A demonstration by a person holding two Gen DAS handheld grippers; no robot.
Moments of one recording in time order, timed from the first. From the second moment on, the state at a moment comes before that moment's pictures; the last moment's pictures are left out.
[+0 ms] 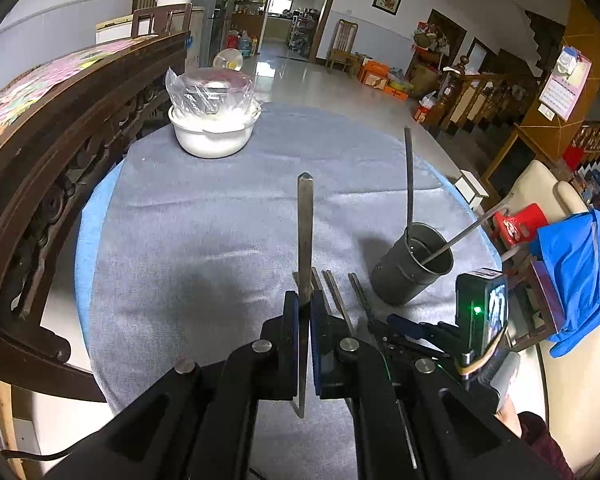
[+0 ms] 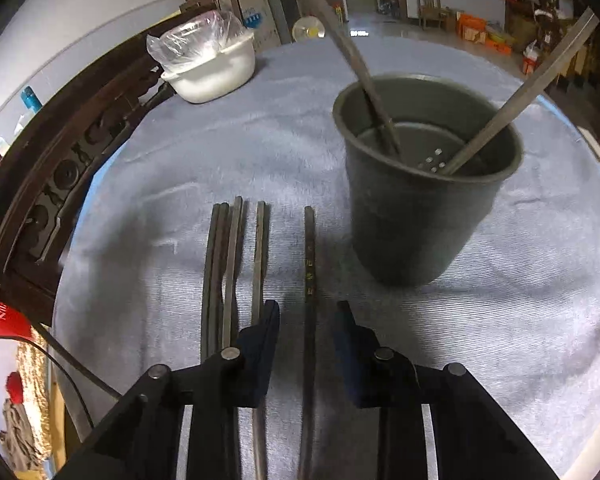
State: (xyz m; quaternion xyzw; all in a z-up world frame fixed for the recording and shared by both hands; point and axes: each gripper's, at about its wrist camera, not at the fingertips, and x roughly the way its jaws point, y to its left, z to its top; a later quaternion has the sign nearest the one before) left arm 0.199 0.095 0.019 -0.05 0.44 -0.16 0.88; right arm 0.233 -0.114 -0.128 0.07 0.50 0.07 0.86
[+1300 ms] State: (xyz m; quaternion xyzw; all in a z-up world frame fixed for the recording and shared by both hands) left arm 0.204 0.016 0.111 -0.04 0.35 -0.23 0.91; right arm 0.170 -0.211 0.032 0.21 0.08 0.06 0.97
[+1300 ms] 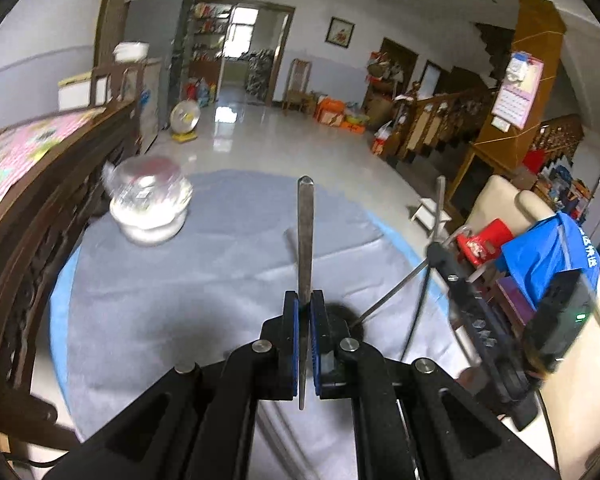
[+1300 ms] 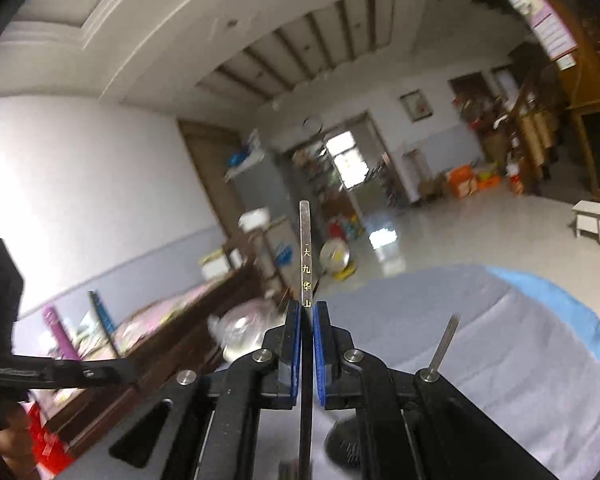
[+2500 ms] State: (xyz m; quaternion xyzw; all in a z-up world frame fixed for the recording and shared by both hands) left arm 0.225 0.007 0.054 -0.05 0.36 -0.21 0.91; right arm 0.231 -0.189 0.006 0.09 0.06 -0.05 0.99
